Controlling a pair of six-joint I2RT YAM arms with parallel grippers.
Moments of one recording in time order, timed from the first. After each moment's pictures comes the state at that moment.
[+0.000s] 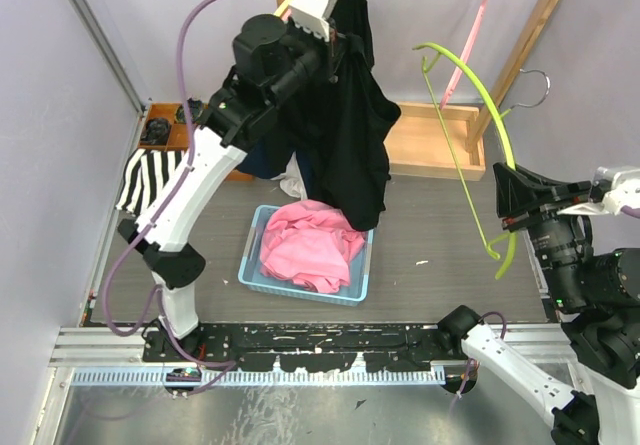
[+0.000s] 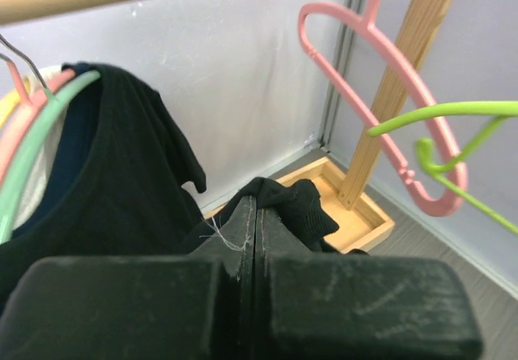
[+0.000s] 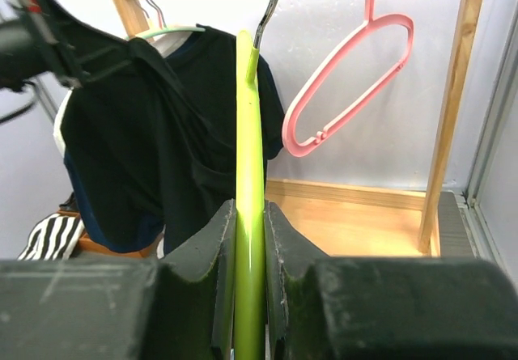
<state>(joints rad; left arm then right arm) -0.75 1.91 2.41 -0.43 -0.08 0.00 0.58 0.52 1.37 -0.57 0.37 0.08</state>
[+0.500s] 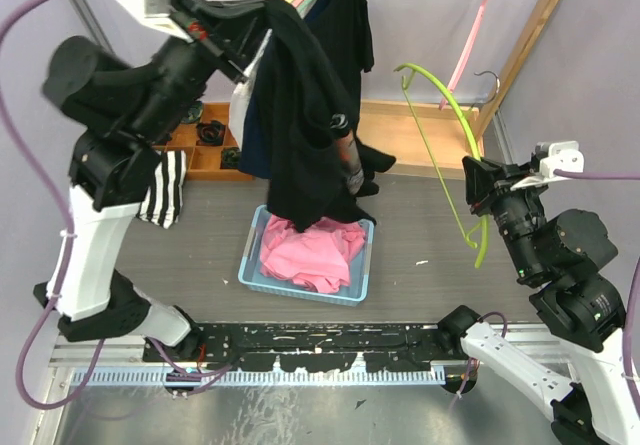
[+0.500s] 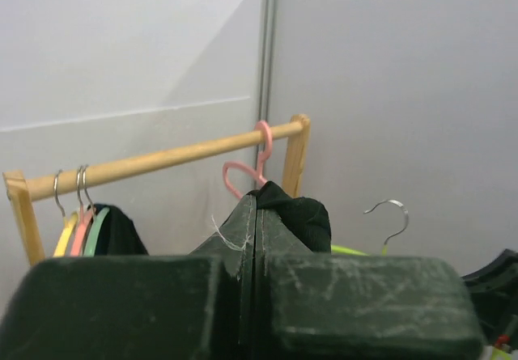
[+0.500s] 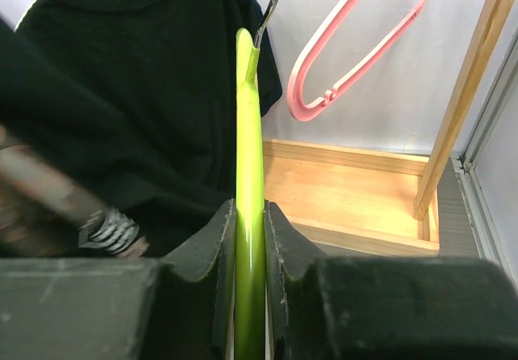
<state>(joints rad) -0.75 1.50 2.32 -0.34 0.08 -0.11 0.58 0.62 1.30 -0.56 0.40 0.09</state>
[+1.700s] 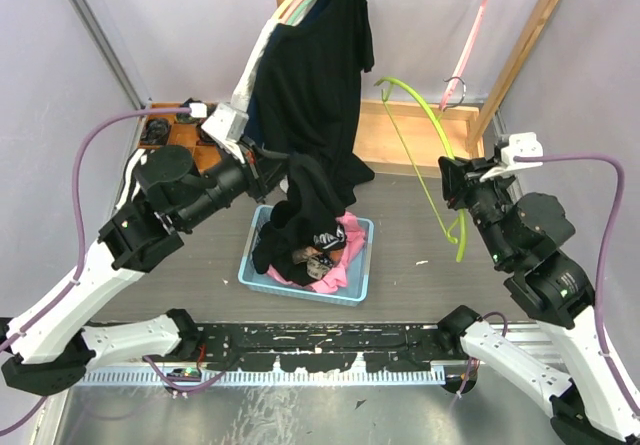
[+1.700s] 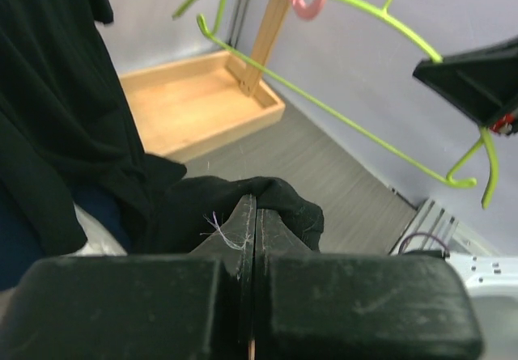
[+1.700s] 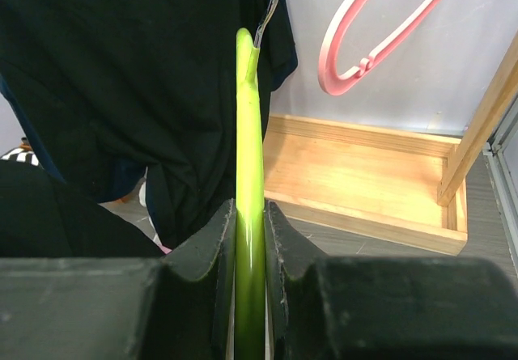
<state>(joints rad) -0.90 1.02 1.39 -0.35 -0.08 -0.28 0.58 0.65 1.19 -0.49 0.36 0.12</state>
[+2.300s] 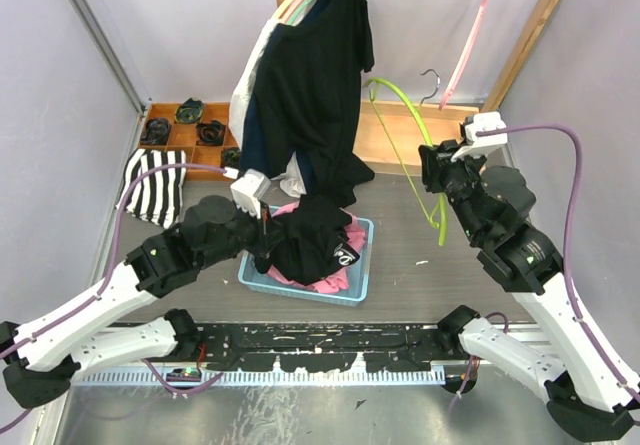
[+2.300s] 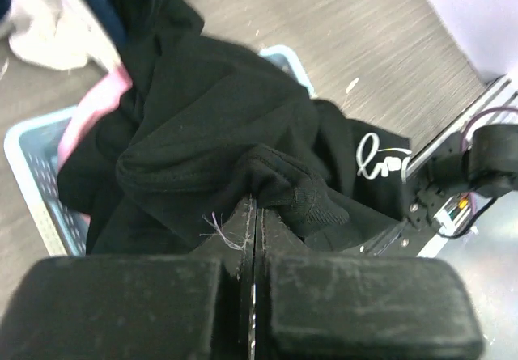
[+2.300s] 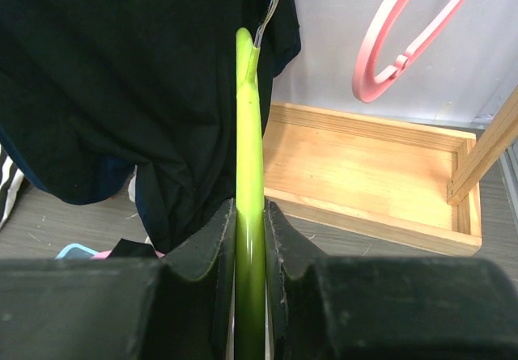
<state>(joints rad) -0.96 0.87 0.96 -0.49 -0.12 -0.43 0.58 0.78 1.17 -0.40 0.37 0.11</state>
